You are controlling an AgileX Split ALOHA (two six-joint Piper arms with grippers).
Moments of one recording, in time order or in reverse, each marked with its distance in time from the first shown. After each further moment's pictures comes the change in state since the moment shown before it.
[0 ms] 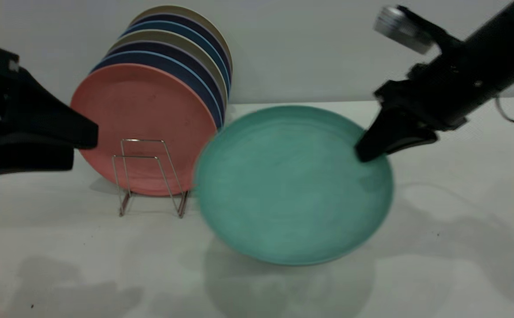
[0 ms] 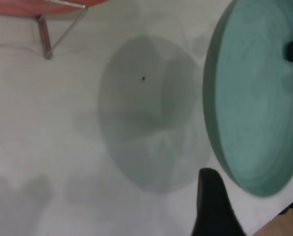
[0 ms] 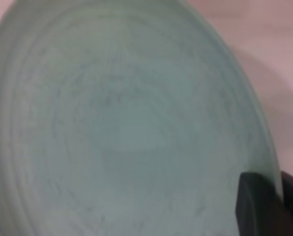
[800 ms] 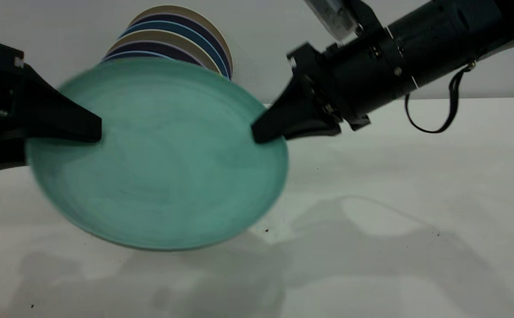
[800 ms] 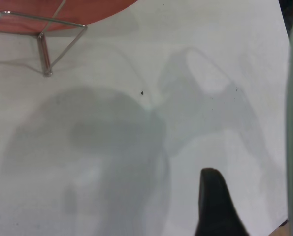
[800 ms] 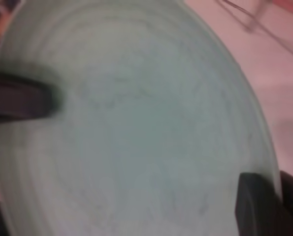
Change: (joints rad) left arm 0.000 0.012 -0.001 -0.072 -0.004 0.071; right arm 0.163 0.000 0.000 0.386 0.177 -0.177
